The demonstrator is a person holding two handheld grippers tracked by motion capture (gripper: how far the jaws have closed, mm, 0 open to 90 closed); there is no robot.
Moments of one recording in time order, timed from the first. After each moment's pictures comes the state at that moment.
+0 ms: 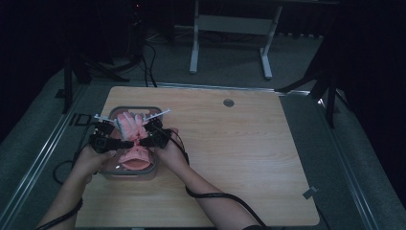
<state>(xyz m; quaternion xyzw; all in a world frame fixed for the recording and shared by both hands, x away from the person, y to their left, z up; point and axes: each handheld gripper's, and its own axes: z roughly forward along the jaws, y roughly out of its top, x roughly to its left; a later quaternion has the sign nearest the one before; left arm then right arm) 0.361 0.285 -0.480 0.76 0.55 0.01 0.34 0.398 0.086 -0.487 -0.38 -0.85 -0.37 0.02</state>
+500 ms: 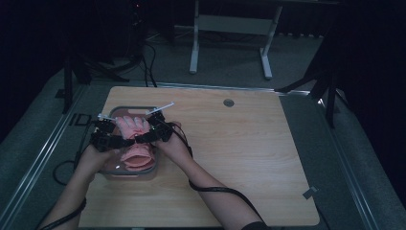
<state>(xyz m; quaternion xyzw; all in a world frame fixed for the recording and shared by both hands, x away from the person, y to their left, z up) 0.361 0.278 -0.476 0.75 0.57 0.08 0.32 0.415 0.078 -0.476 -0.35 -0.85 -0.39 0.04</state>
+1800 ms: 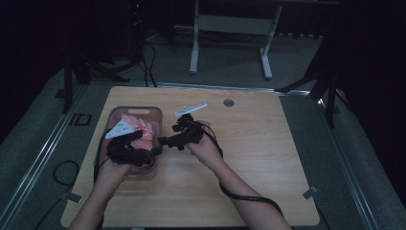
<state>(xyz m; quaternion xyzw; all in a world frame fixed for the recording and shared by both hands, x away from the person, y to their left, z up) 0.290 0.194 -0.424 0.75 0.42 0.14 0.49 0.394 -0.014 -0.443 -0.28 -0.84 -0.46 0.03</state>
